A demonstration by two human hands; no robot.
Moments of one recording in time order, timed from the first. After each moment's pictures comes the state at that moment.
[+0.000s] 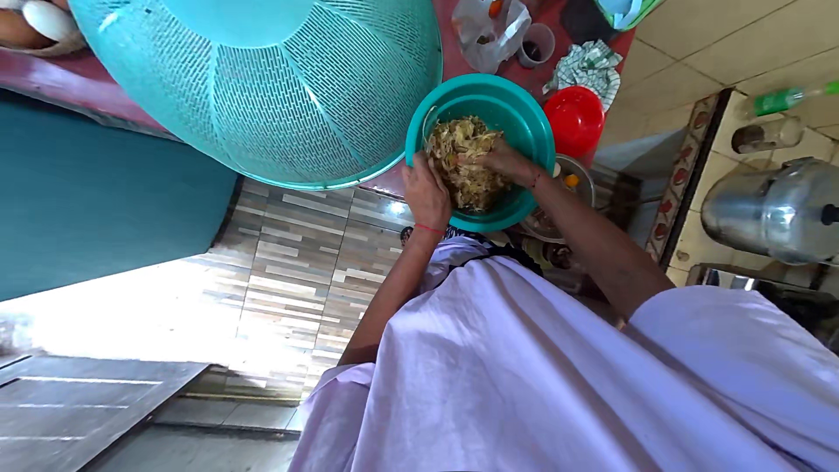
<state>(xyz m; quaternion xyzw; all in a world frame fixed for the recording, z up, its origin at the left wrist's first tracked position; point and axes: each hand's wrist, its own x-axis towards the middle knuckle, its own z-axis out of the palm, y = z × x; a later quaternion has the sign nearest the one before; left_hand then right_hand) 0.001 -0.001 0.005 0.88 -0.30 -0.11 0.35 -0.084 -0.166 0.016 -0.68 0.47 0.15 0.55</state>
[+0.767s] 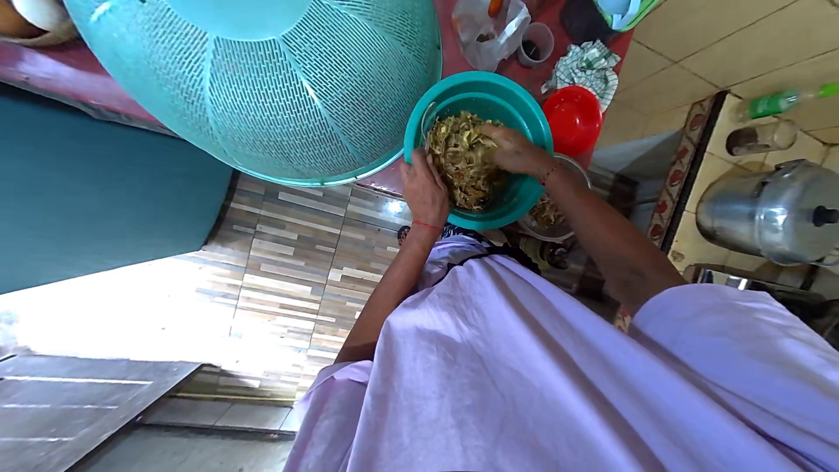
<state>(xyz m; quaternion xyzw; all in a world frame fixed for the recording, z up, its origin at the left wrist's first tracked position) 0.001 -0.002 0.004 0.88 -0.30 -0.10 0.35 -0.080 -0.184 0.048 -0.86 0.30 0.20 0.37</state>
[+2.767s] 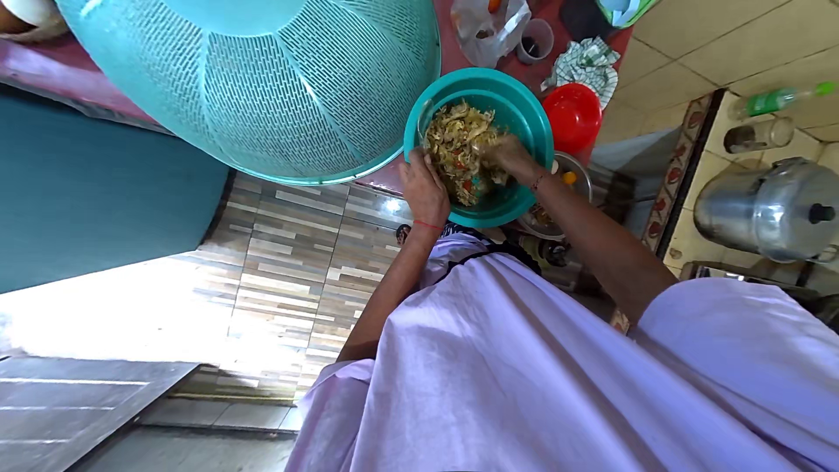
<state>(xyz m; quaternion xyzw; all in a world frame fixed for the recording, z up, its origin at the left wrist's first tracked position) -0.001 0.000 0.004 0.87 -0.29 -0.09 0.38 -0.095 -0.170 0.010 -0.69 0.51 0.12 0.49</state>
